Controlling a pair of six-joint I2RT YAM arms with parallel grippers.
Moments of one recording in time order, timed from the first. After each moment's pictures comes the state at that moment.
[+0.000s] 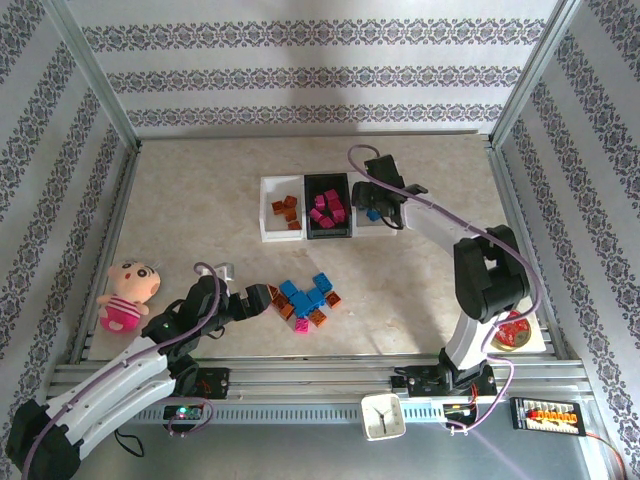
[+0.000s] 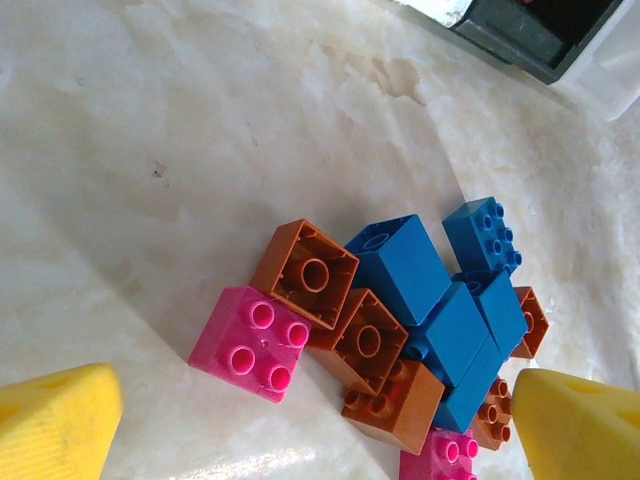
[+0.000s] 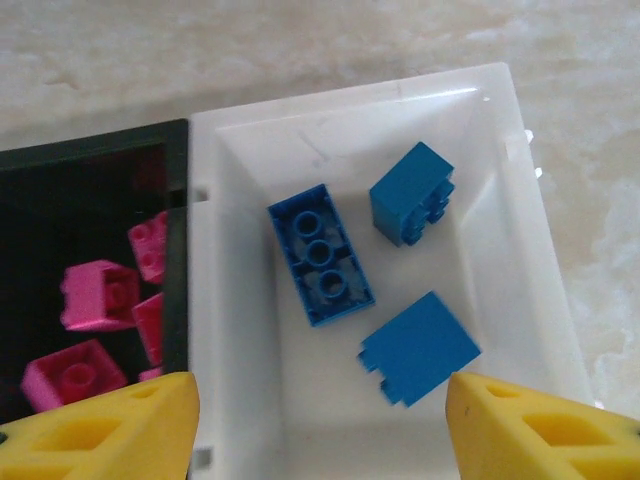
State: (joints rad) left arm -0.60 0.63 0.27 -0.36 0.03 -0.86; right arm 0.40 1.74 1.24 -0.33 0.14 0.45
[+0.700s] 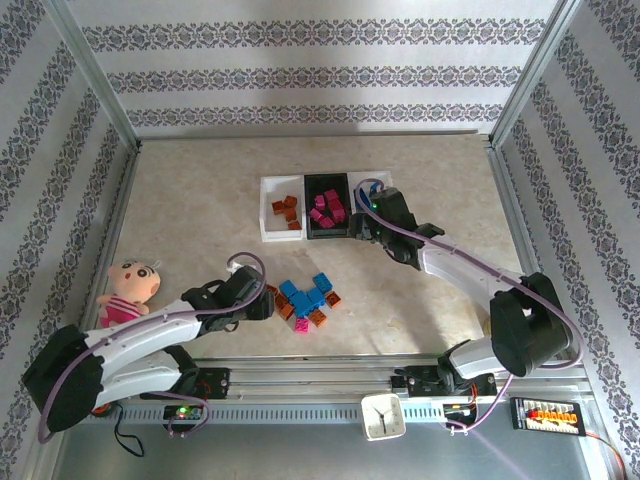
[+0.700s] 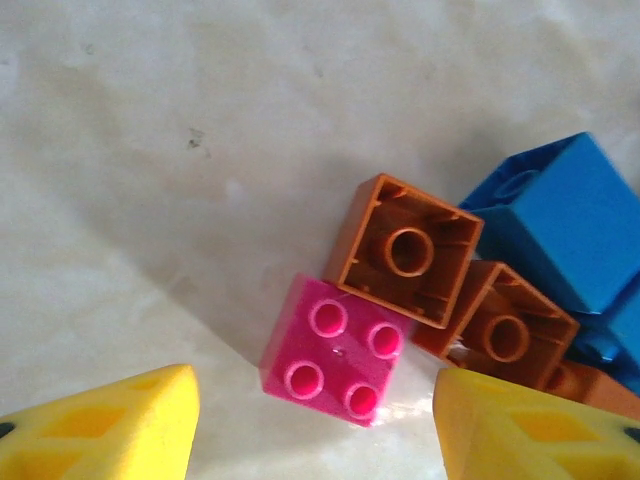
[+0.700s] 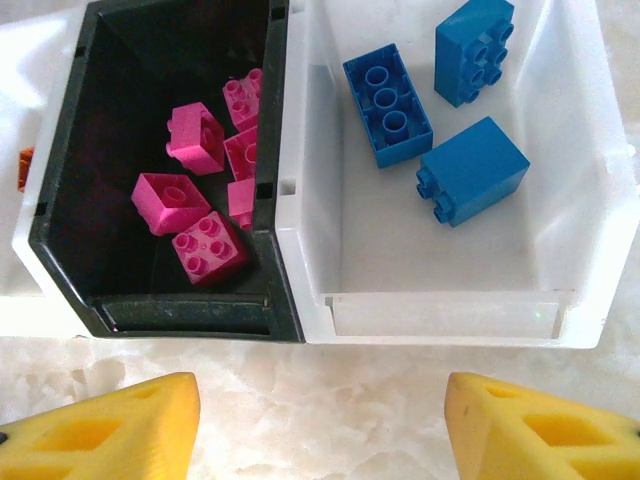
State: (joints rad) left arm -0.75 1.09 0.46 -0.46 -0.18 -0.73; right arm 0.49 1.42 0.90 -0.25 0.10 0.49
